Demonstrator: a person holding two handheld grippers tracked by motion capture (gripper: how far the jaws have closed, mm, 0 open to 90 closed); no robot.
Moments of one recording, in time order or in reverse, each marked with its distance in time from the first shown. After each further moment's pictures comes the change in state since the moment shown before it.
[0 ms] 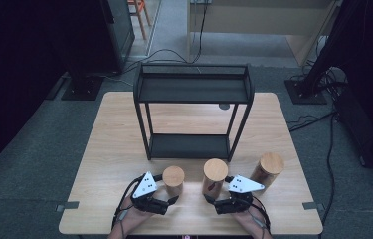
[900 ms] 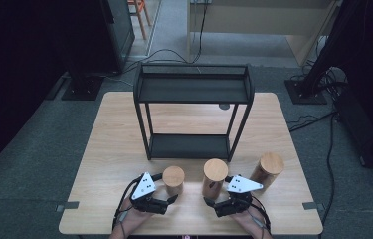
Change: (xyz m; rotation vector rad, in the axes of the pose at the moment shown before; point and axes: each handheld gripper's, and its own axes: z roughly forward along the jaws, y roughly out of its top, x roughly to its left) left arm -0.001 -0.001 -0.003 -0.025 0.041 -0.014; right arm 0.001 0.000 0.002 0.020 0.020 -0.014
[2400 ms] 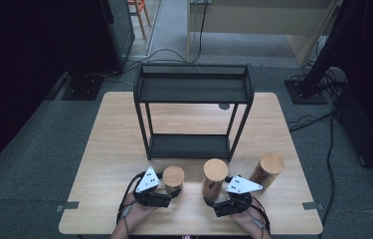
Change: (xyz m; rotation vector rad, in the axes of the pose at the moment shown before) left arm 0.007 0.011 0.012 0.013 -0.025 -0.041; right arm 0.001 0.000 0.000 -0.001 -0.013 -0.004
